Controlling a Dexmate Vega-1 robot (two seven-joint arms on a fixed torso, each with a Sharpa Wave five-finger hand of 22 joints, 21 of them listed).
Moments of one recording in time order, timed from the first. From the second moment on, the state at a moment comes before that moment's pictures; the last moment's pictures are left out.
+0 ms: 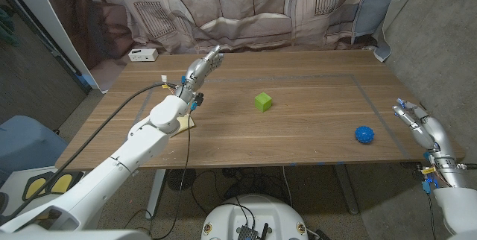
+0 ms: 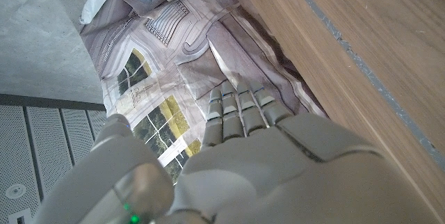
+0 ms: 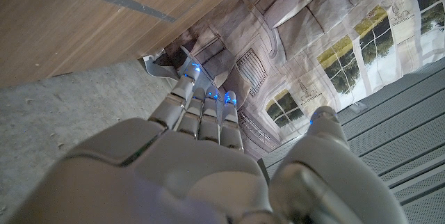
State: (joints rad) left arm 0.94 0.64 0.39 -1.76 -0.39 -0.14 0.17; left_hand 0.26 0.01 0.18 -0.03 0.20 0.35 0.11 0.20 0.18 0.35 0.07 0.24 0.20 0.28 0.06 0.20 0.18 0.19 0.07 0.21 0.17; right arm -1.77 -0.45 0.38 -1.83 -0.10 0.54 -0.31; right_hand 0.28 0.02 0.20 -0.13 0.19 0.30 0.05 0.21 0.19 0.28 0.12 0.22 0.20 0.18 0.06 0.24 0.20 0.42 0.01 0.23 0.17
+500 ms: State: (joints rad) left arm 0.93 0.63 0.39 -1.73 -0.38 -0.14 0.18; left_hand 0.26 0.01 0.18 -0.03 0.20 0.35 0.11 0.20 0.18 0.35 0.07 0.24 0.20 0.28 0.06 0.20 0.18 0.19 0.07 0.21 0.17; right arm -1.78 -0.45 0.38 -1.86 -0.17 0.48 -0.34; right_hand 0.35 0.04 0.22 -0.16 0.19 0.25 0.05 0.19 0.19 0.23 0.12 0.20 0.20 0.19 0.04 0.23 0.20 0.43 0.01 0.22 0.17
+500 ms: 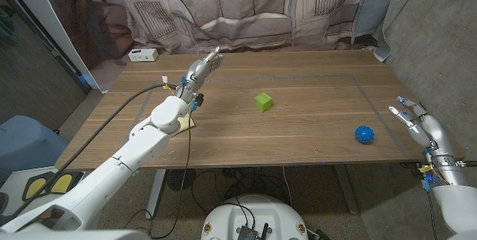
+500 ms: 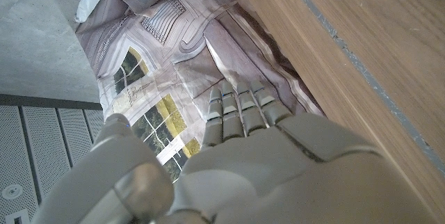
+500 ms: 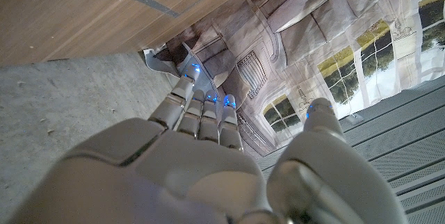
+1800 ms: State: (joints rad) left arm 0.92 0.61 0.39 -1.66 -0.38 -0.22 0.16; left_hand 0.26 0.01 0.18 -0.03 0.20 0.35 0.11 0.20 0.18 0.35 0.07 0.24 0.20 0.29 0.06 0.20 0.18 0.19 0.07 0.21 0.17; right arm -1.86 -0.44 0.41 -2.08 -0.39 0.24 -0.34; right_hand 0.43 0.02 0.24 -0.17 0.19 0.25 0.06 0.20 0.19 0.25 0.11 0.21 0.20 0.20 0.03 0.23 0.20 0.46 0.00 0.21 0.17
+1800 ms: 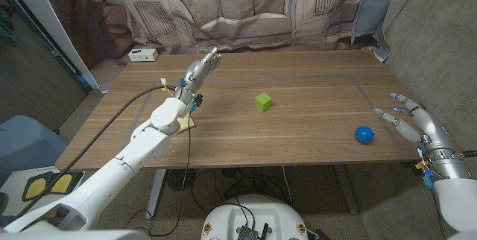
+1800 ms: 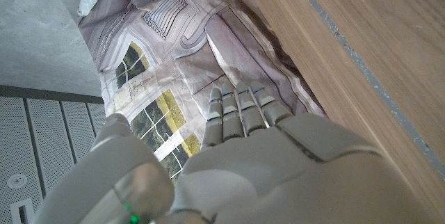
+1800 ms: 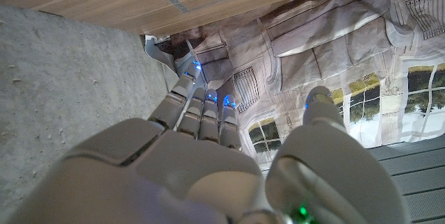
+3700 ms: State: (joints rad) left arm 0.97 0.60 0.38 -1.67 -0.40 -0.24 0.17; left_hand 0.26 0.02 0.18 -0.04 0.19 0.35 0.11 0.20 0.18 0.35 0.07 0.23 0.20 0.29 0.06 0.19 0.18 0.19 0.07 0.20 0.17; right arm -1.90 -0.53 0.43 -2.32 -0.59 -0.15 -0.06; right_hand 0.72 -0.03 0.32 -0.19 0.20 0.27 0.04 0.21 0.19 0.28 0.09 0.21 0.20 0.24 0.01 0.22 0.20 0.50 0.00 0.21 0.17
